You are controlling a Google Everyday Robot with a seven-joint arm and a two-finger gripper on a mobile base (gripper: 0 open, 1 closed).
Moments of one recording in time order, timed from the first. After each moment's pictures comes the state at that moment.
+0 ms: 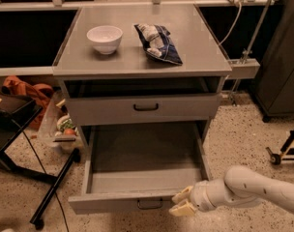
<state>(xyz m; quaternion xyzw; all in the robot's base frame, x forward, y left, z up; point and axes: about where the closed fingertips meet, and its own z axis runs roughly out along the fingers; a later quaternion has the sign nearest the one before) 0.430 -0.120 0.432 -0.49 0.78 0.30 0.25</state>
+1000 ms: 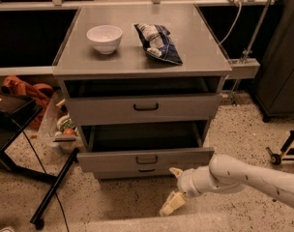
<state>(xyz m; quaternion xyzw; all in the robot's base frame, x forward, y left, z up) 0.476 -0.078 0.434 -0.51 0.76 0.30 0.27</state>
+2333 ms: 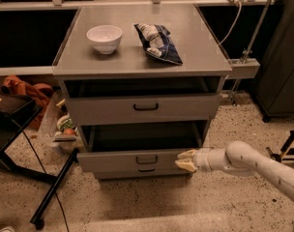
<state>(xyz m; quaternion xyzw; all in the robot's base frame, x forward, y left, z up) 0.607 -0.160 0.426 -0.46 0.77 0.24 0.37</state>
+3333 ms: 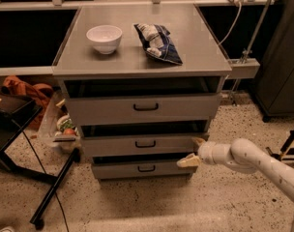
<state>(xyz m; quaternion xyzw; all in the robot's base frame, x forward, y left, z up) 0.655 -0.193 0.429 -0.42 0.78 0.20 0.42</state>
